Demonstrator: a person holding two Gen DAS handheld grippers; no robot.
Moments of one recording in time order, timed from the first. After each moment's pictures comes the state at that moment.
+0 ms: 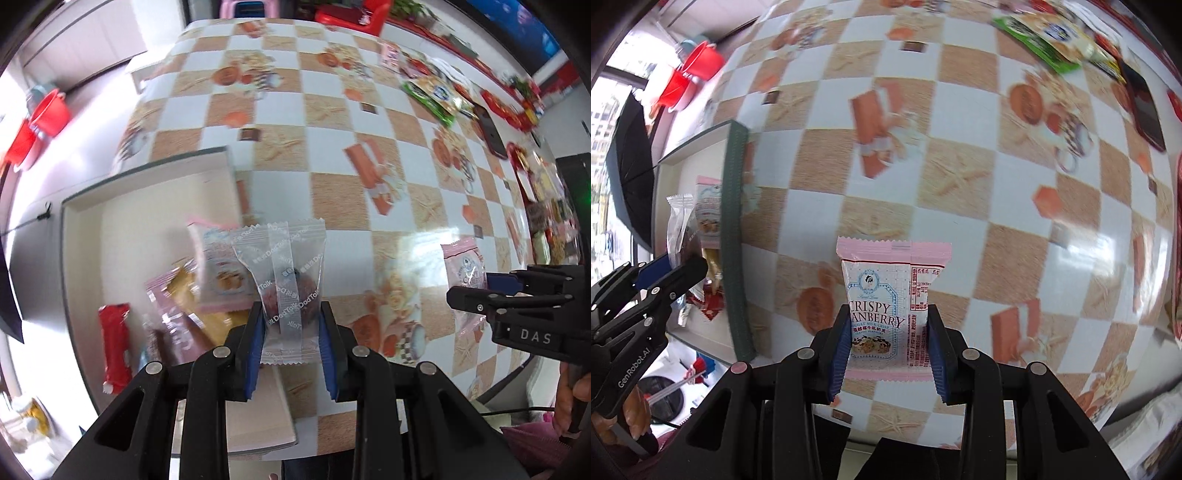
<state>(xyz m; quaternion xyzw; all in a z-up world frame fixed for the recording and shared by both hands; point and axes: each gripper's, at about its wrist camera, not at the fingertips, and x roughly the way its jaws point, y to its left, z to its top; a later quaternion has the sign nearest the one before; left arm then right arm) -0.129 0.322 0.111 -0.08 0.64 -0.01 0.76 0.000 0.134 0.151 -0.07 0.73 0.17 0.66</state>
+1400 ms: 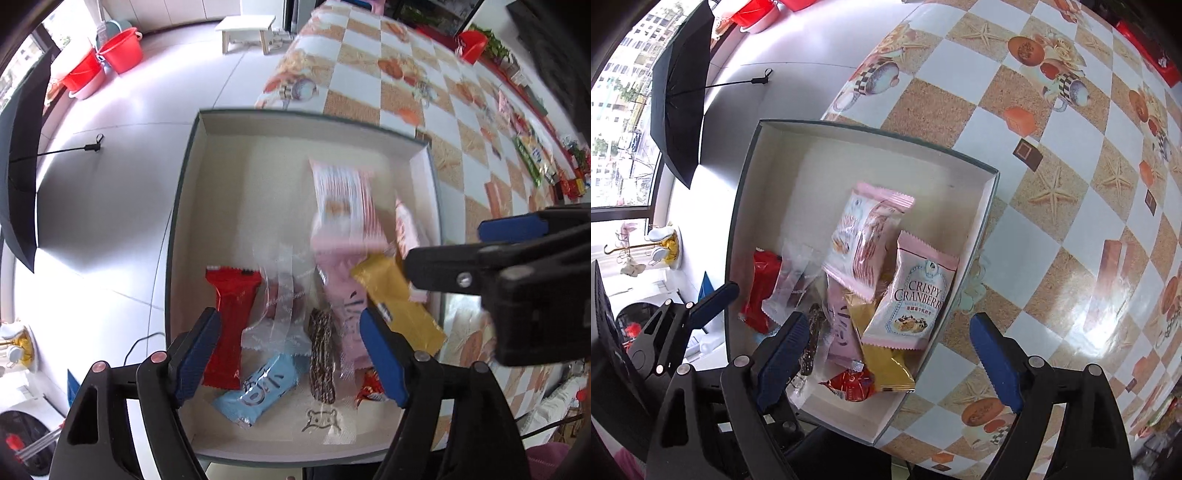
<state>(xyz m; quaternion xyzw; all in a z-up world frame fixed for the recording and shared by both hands) -0.165 0.450 0.073 -0.14 0.66 0.11 0.73 0.011 0.362 0.133 -0.17 0.73 0.30 0.59</state>
